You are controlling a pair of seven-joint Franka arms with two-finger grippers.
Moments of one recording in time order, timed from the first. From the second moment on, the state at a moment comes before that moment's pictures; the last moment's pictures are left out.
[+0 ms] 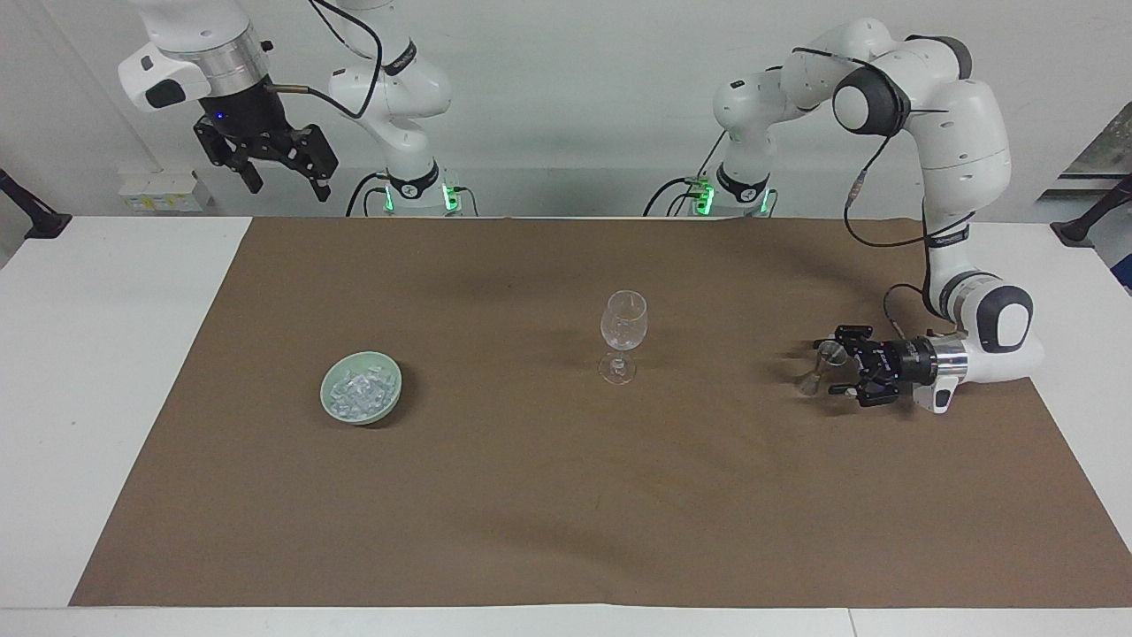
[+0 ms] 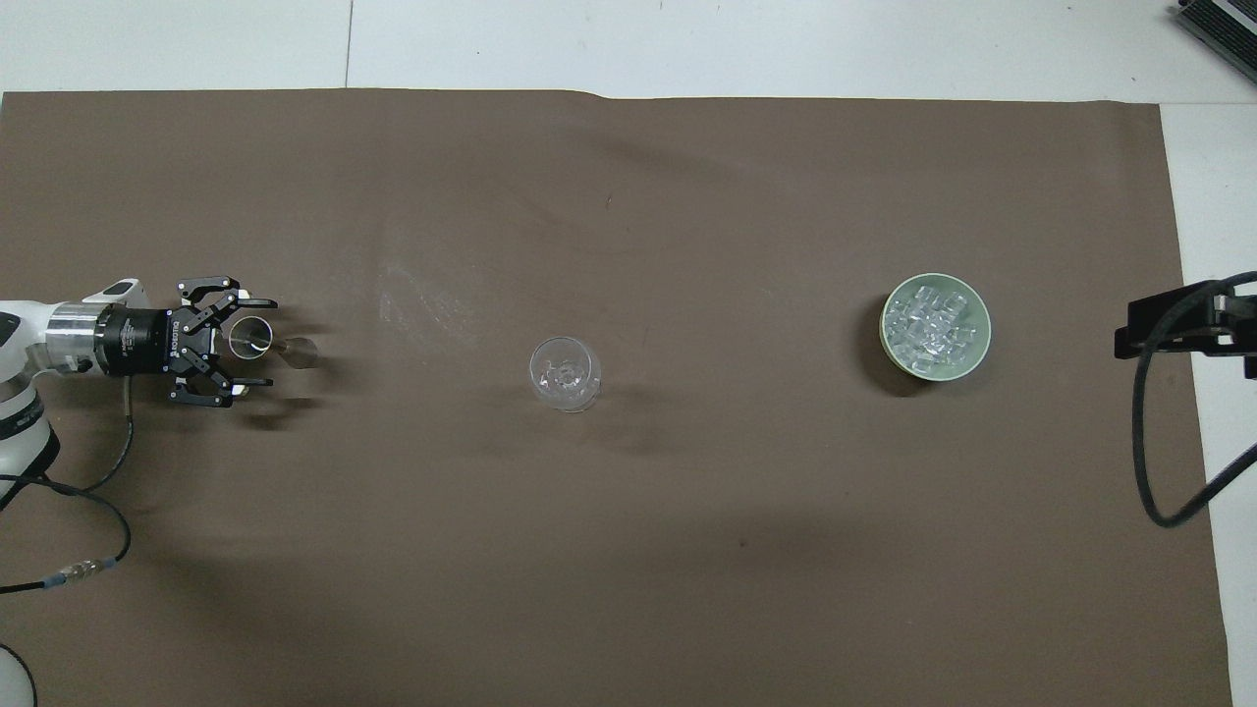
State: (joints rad) left arm 0.25 0.71 0.17 -1.69 -1.24 1.28 -0.61; right arm 0.07 -0.02 -0.06 -1.44 0.00 1.38 0.19
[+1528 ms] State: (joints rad) left arm 0.25 0.71 0.17 -1.70 -1.24 1.30 -0.59; right arm 0.07 -0.02 -0.06 -1.44 0.00 1.38 0.19
